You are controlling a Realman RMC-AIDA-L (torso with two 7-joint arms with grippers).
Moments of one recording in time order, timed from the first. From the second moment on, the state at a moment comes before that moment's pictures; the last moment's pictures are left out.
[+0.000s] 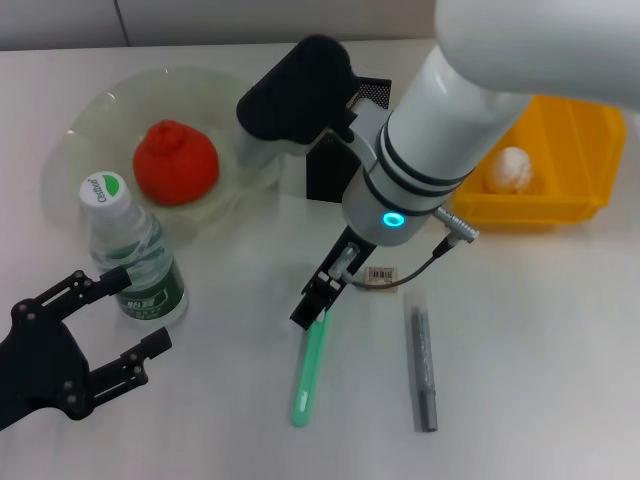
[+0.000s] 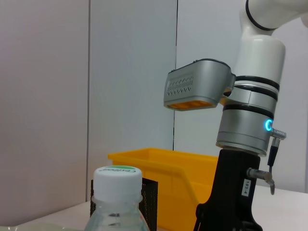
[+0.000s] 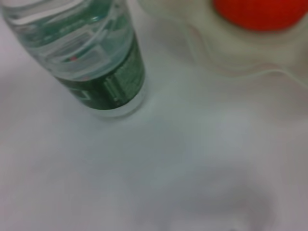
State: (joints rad) left arm -0.08 -2.07 0.78 0.53 1.62 1.75 -0.78; right arm 1.01 2.09 -1.97 -0.98 -2.32 -1.25 2.96
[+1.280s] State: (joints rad) left arm -0.08 -2.06 0.78 0.53 1.62 1.76 -0.79; right arm 1.02 2.09 -2.01 -0.91 -2.27 -1.20 2.96
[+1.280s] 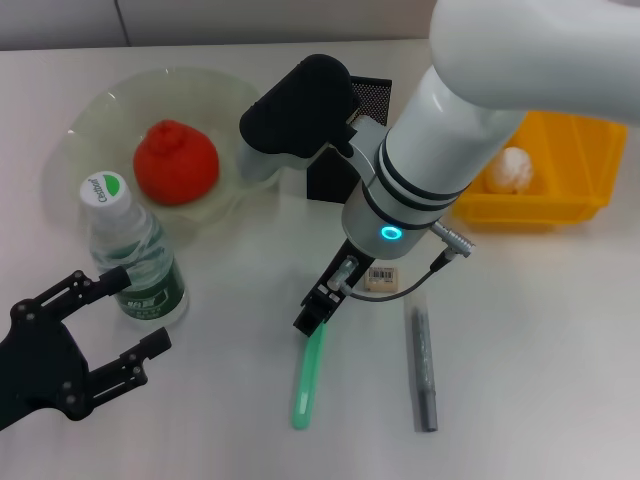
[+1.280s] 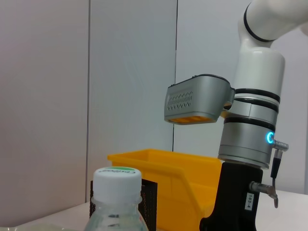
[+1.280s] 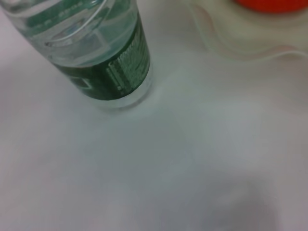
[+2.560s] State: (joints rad) left arm -0.09 -2.06 0.77 0.52 1.62 1.75 -0.78; right arm 1.04 2.09 -2.00 -0.88 -2.27 -1.18 2.94
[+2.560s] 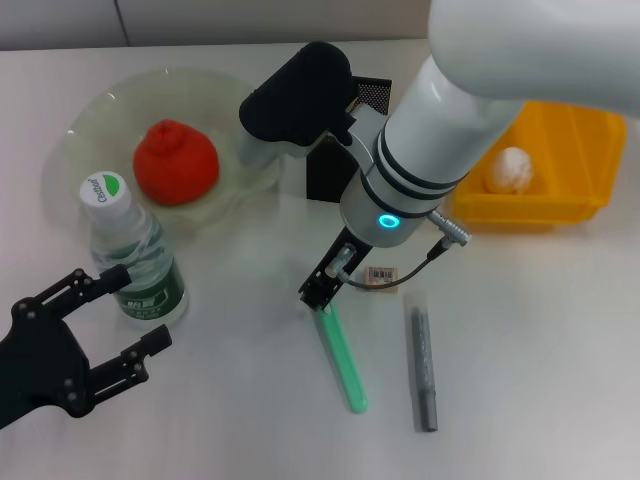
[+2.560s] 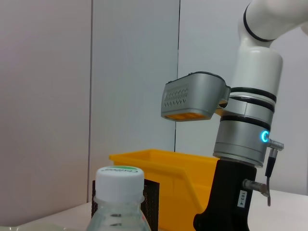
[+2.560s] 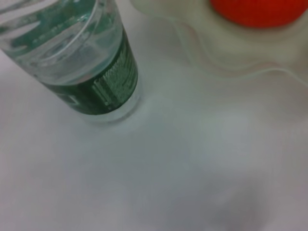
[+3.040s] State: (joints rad) left arm -0.10 -2.06 0.77 0.52 1.62 1.75 -0.78; right arm 1.03 2.09 -1.96 -0.87 -2.27 -1.20 2.95
